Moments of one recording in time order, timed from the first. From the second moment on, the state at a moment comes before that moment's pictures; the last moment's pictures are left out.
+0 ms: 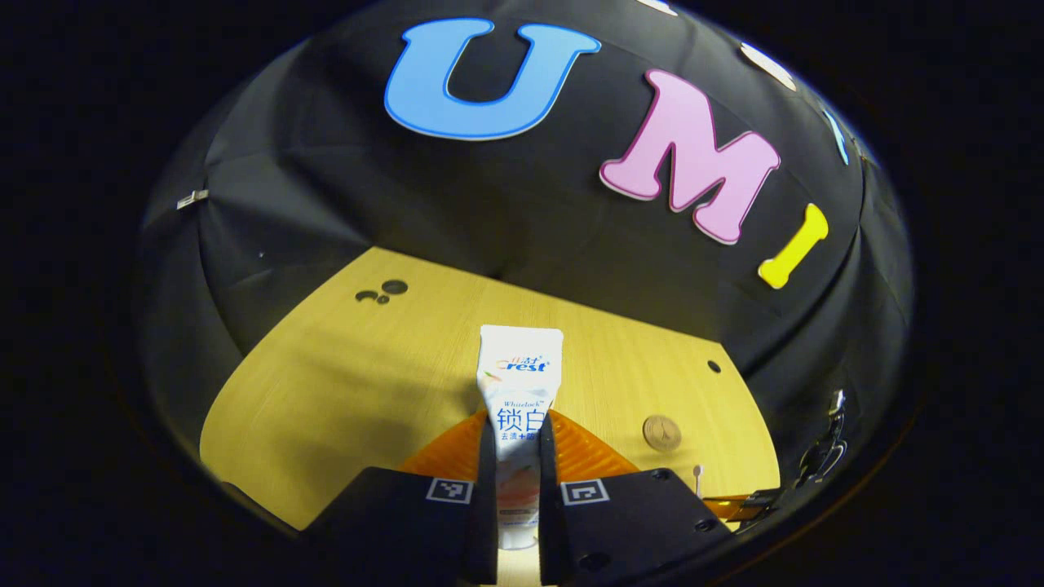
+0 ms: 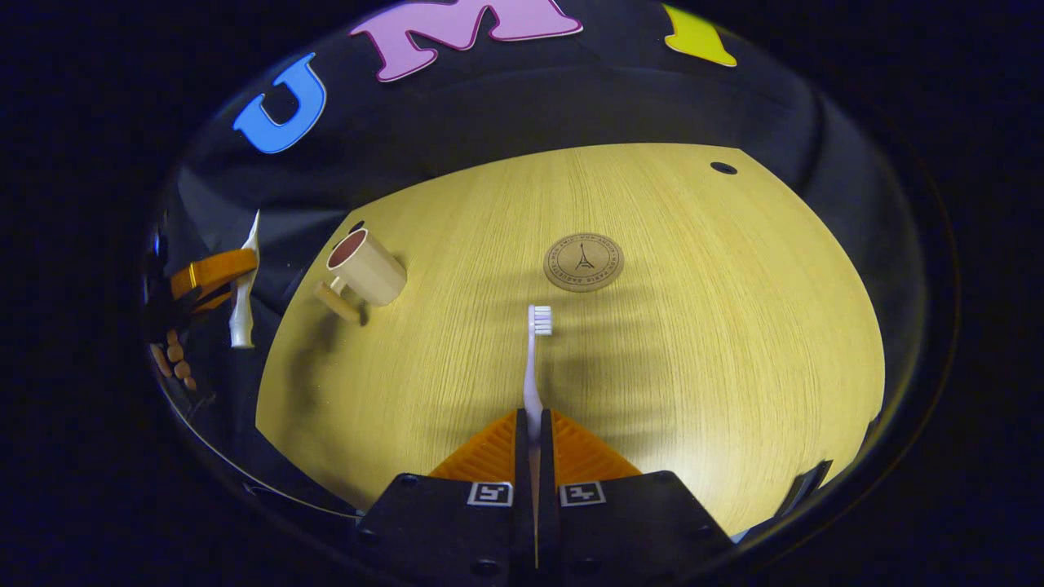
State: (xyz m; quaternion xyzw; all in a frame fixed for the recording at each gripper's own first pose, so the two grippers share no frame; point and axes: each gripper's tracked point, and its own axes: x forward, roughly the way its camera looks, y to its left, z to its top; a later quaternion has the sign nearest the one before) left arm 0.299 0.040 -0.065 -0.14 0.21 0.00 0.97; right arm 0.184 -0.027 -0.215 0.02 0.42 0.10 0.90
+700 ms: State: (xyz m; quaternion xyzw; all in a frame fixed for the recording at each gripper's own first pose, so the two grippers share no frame) left arm 0.433 0.034 -0.063 -0.15 0.09 -0.06 0.98; right arm 0.184 -0.024 -0.188 0.05 0.40 0.11 0.91
